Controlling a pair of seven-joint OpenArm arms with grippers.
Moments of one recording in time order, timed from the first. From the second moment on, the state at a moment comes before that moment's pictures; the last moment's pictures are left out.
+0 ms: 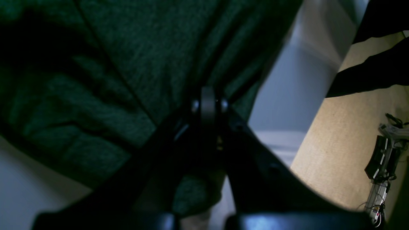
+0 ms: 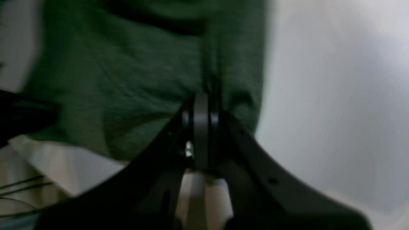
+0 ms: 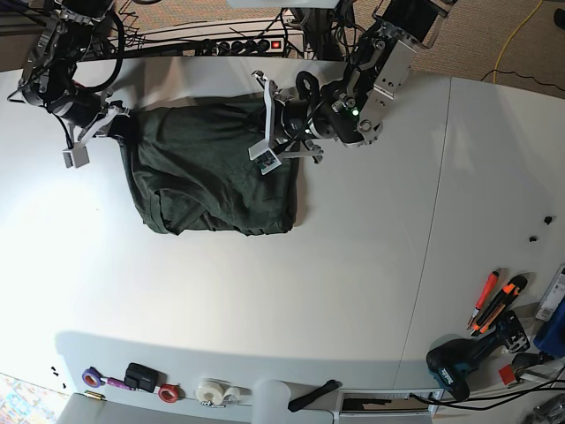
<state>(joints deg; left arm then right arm) 2.2 -1.5 28.7 93.0 -22.6 -27.3 55.2 -12.4 19.2 36.8 85.8 51.4 39.6 -66.3</state>
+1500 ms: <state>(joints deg) -15.7 7.1 28.8 71.2 -22.7 -24.2 43.6 7.7 24.3 16.6 71.0 43.4 39.8 -55.8</state>
